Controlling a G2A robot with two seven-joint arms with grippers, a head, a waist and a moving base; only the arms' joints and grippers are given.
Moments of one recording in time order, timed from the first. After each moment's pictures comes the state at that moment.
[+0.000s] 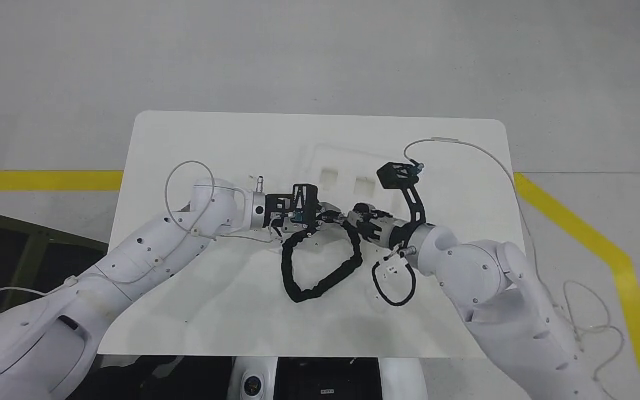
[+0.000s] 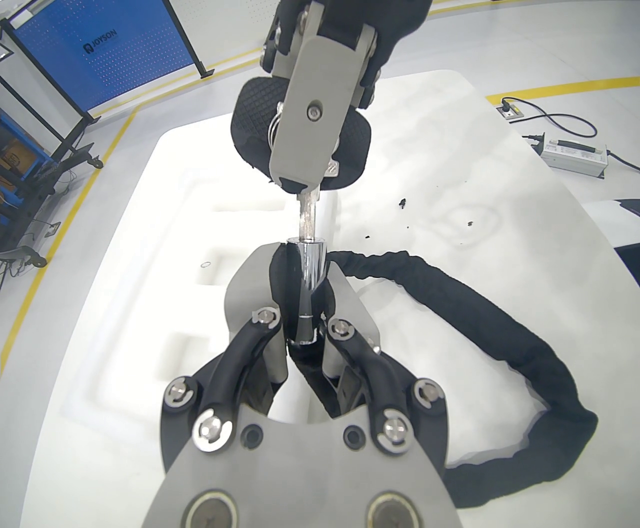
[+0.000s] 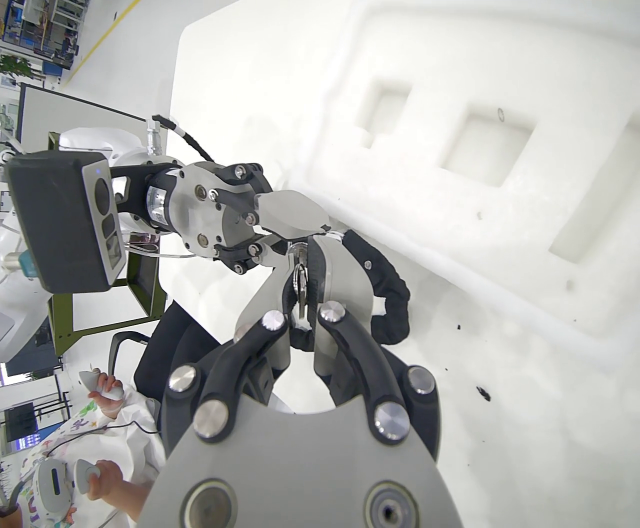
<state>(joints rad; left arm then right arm) 0.55 -0.94 -0.43 -1.32 1.40 -0.75 0.45 -1.14 -1.09 1.08 -2.07 -0.50 0.43 0.89</state>
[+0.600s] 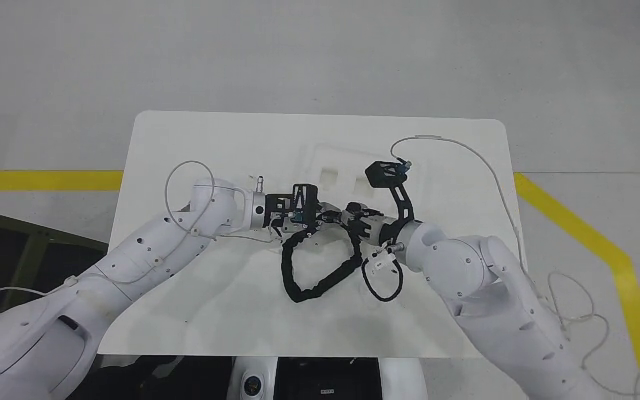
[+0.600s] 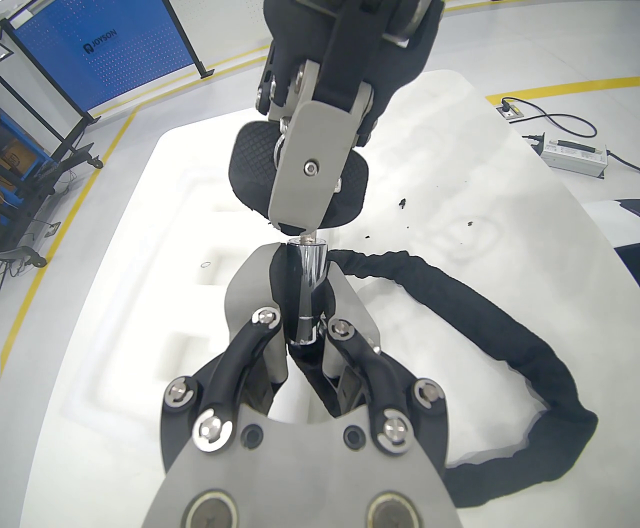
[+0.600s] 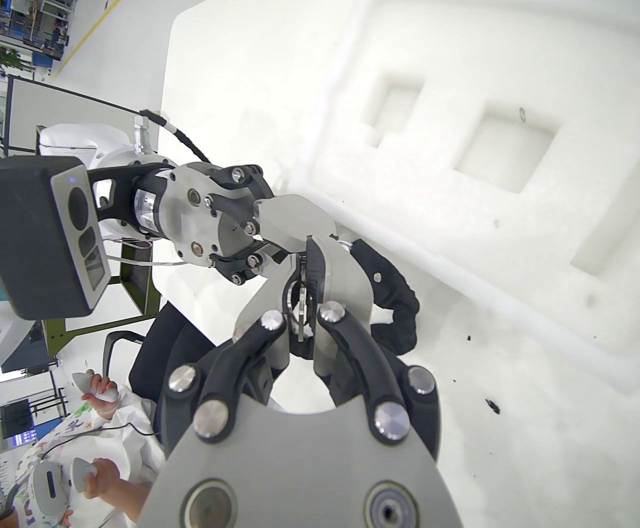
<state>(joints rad) 0.55 -0.94 -0.43 -1.32 1.40 -0.75 0.45 -1.09 -1.11 1.02 -2.03 -0.51 0.46 0.88</state>
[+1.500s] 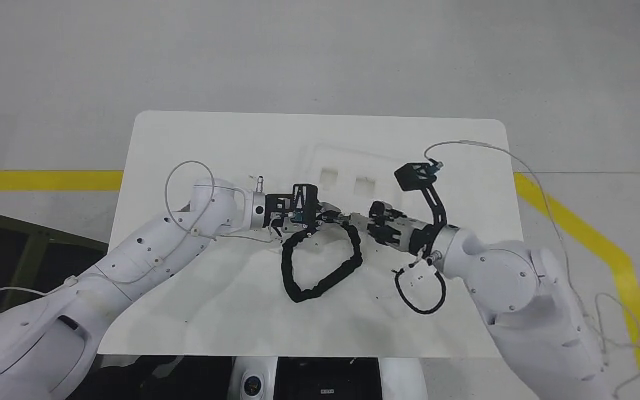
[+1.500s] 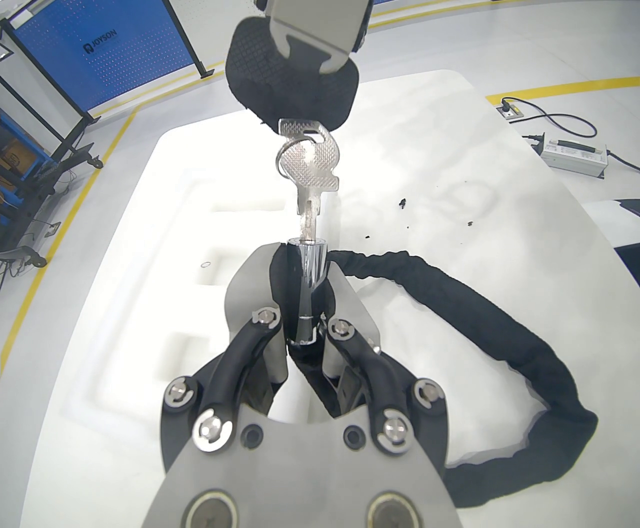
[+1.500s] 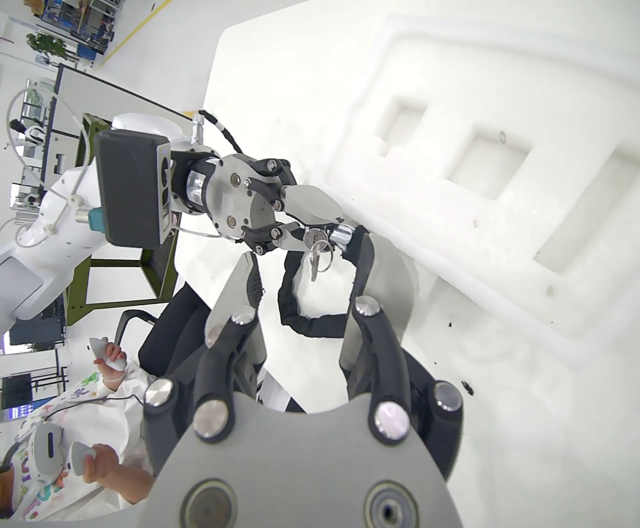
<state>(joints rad) 0.55 -0.94 -0.43 -1.32 1.40 -0.75 0.45 -1.24 -1.07 1.26 -2.12 -0.42 0.23 0.94</state>
